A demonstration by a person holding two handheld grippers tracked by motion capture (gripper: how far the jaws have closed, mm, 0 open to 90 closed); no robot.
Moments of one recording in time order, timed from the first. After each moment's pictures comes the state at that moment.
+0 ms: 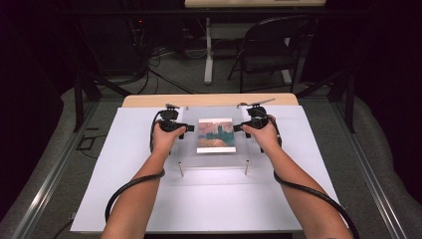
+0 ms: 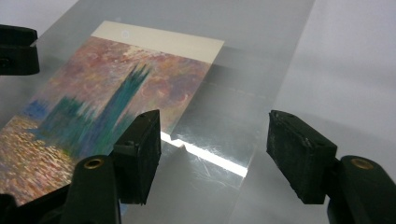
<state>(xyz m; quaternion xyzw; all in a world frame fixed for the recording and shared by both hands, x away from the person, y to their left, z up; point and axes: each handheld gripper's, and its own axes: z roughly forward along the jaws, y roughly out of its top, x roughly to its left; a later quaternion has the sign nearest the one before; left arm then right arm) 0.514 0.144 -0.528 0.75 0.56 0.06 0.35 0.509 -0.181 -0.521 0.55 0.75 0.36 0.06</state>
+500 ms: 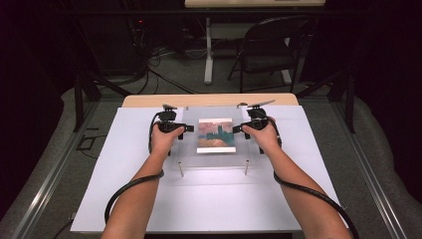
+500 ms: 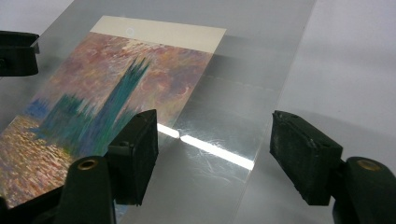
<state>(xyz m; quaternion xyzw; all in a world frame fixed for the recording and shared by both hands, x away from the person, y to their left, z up) 0.515 0.147 -0.533 0.73 0.58 0.03 0.36 0.510 -0.181 -0.527 0.56 0.74 0.36 0.04</state>
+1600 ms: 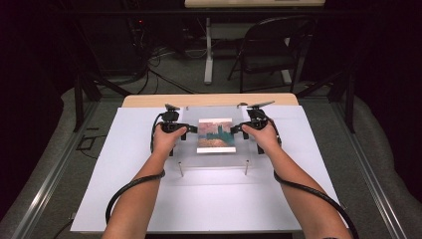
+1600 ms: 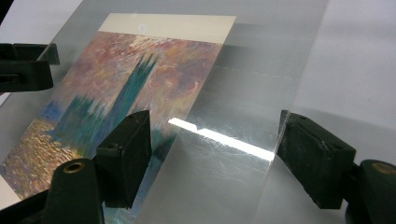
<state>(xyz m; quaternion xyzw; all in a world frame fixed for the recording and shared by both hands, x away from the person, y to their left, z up) 0.516 0.140 -0.534 0.73 0.58 0.00 0.36 0.515 -0.181 -0.532 0.58 0.73 0.37 -0.01</state>
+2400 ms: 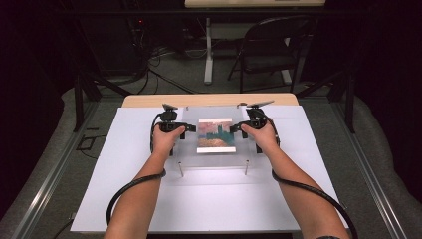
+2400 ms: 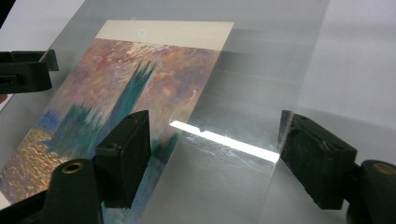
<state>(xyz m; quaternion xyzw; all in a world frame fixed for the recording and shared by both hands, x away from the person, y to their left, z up) 0.516 0.147 -0.535 0.72 0.59 -0.01 0.37 0.517 -0.179 -0.533 0.58 0.72 0.37 0.00</state>
